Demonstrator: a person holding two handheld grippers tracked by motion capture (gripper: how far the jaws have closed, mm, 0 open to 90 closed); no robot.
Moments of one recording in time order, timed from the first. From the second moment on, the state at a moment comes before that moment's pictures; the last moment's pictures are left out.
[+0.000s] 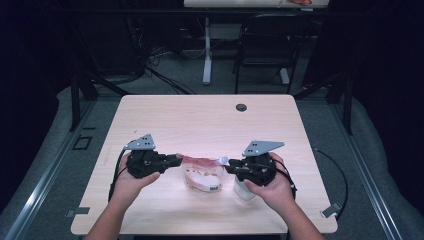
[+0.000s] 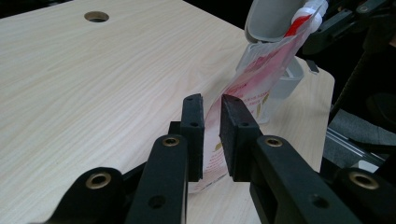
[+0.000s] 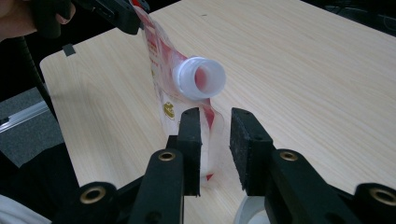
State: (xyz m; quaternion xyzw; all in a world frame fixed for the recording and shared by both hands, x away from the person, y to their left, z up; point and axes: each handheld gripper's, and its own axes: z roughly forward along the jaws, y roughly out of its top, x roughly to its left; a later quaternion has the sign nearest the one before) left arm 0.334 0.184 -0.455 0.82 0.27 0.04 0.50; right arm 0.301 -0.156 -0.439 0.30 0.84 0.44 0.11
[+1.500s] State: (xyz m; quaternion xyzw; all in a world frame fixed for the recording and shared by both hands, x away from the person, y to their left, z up) left arm 0.337 0.207 -0.448 0.82 0.29 0.04 0.48; right arm 0.318 -0.147 -0.386 0.27 0.88 0.38 0.12
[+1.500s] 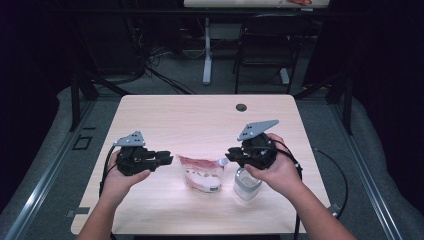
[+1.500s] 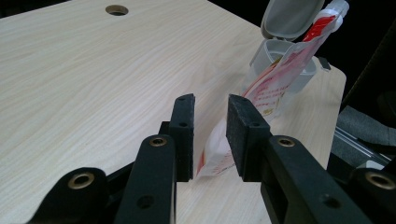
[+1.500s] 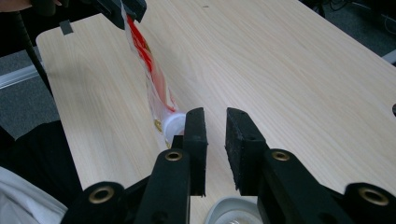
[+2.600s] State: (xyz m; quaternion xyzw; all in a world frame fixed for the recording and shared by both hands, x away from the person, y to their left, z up) left arm 0.333 0.219 -0.446 0.82 0.30 0.05 0.49; right arm 0.332 -0.062 -0.383 0.17 0.91 0.36 0.07
